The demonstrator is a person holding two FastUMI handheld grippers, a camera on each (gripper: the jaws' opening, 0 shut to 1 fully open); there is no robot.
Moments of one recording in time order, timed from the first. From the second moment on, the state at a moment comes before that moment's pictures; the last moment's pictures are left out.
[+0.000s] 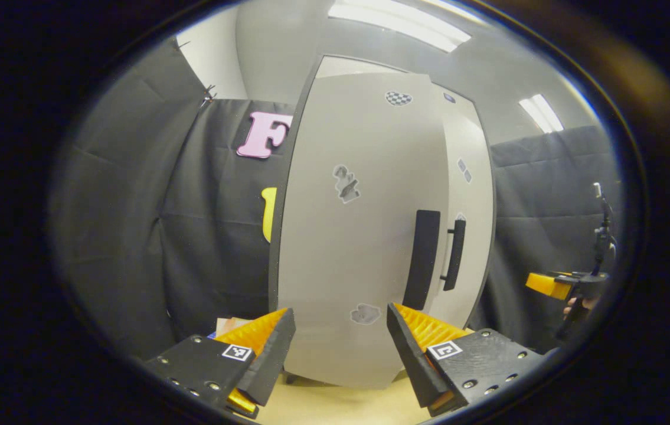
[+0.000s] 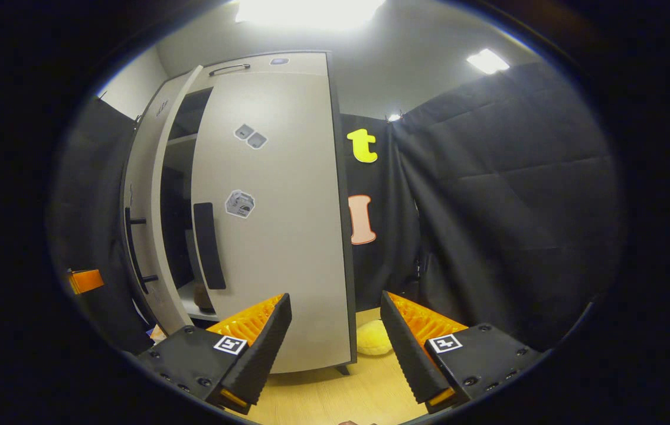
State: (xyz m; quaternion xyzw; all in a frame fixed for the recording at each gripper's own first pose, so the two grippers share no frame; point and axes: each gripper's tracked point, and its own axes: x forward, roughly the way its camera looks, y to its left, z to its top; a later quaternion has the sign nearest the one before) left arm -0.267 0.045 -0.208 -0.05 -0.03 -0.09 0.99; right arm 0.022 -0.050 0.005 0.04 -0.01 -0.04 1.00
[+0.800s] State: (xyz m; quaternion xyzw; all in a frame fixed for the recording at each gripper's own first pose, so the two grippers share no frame) left arm -0.275 0.019 -0.162 -0.10 -0.05 0.04 0.99; right arm 0.081 -0.086 0.005 0.03 0.00 0.08 1.00
